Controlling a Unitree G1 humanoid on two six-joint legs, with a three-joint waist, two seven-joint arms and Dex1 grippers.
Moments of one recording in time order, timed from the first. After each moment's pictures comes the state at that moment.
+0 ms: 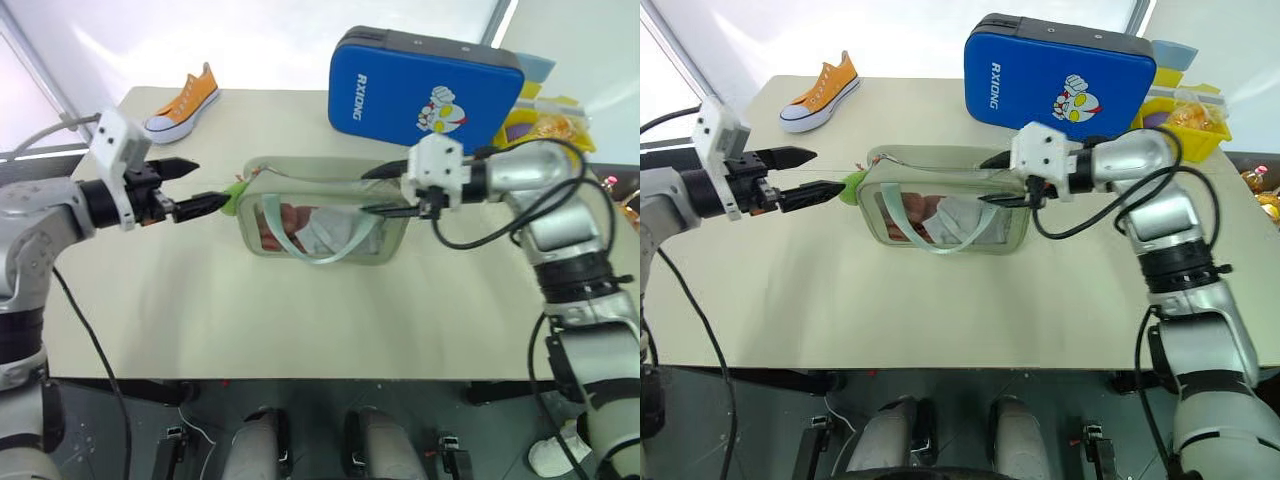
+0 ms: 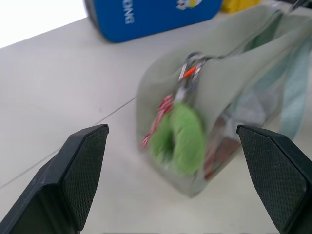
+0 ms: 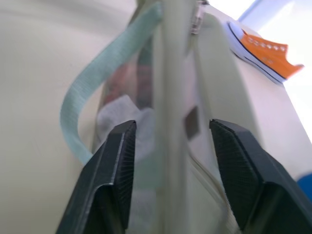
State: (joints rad) left arm -0.56 0.94 0.23 -0.13 -0.60 0.83 -0.88; right arm -0.88 -0.77 0.12 0.12 0.19 0.15 1.22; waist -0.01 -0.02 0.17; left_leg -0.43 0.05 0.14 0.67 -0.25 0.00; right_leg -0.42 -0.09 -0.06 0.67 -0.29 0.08
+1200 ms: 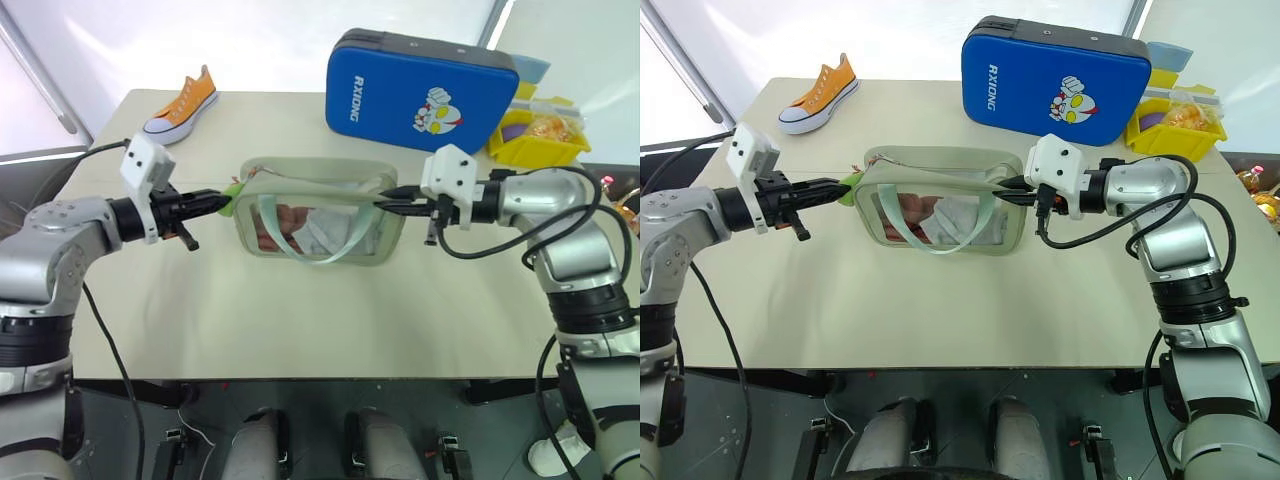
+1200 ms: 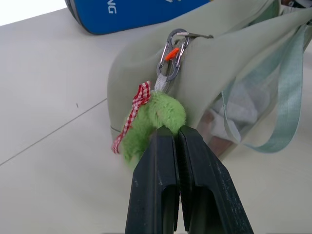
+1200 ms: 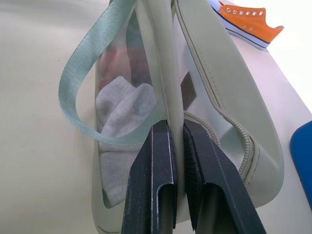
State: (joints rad) left arm -0.62 0.84 0.15 -0.04 -0.55 0.75 -0.90; right arm -0.75 -0.72 0.10 0.02 0.19 0.24 1.12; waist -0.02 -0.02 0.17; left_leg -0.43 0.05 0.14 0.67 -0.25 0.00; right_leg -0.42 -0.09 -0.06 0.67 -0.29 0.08
